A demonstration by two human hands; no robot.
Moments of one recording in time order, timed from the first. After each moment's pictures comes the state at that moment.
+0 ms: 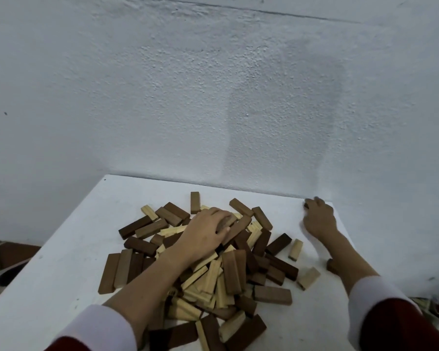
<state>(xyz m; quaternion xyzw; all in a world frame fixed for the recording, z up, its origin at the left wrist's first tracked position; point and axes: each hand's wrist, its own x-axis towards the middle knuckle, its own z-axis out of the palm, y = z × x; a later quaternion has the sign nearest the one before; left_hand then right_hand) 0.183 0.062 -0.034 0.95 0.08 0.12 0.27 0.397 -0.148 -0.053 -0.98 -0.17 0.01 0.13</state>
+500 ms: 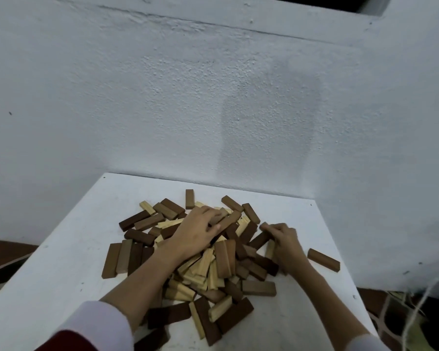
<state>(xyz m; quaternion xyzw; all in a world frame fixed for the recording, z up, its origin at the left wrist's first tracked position) 0.160 0.051 -0.026 0.94 0.10 0.12 0.30 0.288 -0.156 -0.068 -0.91 -0.34 0.01 0.22</state>
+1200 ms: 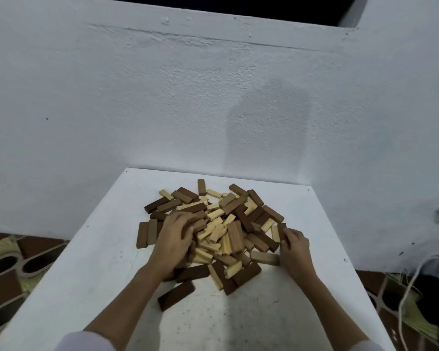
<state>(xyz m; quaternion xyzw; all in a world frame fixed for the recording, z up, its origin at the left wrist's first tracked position) 0.045 0.048 -0.036 0.89 0.17 0.26 0.34 0.200 -0.191 -0.064 -0.93 -0.18 -0.01 0.32</state>
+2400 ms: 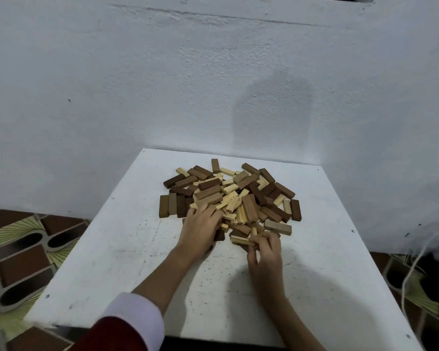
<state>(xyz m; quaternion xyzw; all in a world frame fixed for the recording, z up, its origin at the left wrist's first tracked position) 0.017 0.016 -0.054 0.97 0.08 0.22 0.07 0.059 -0.150 -0.088 -0.85 -0.30 -0.22 0.37</state>
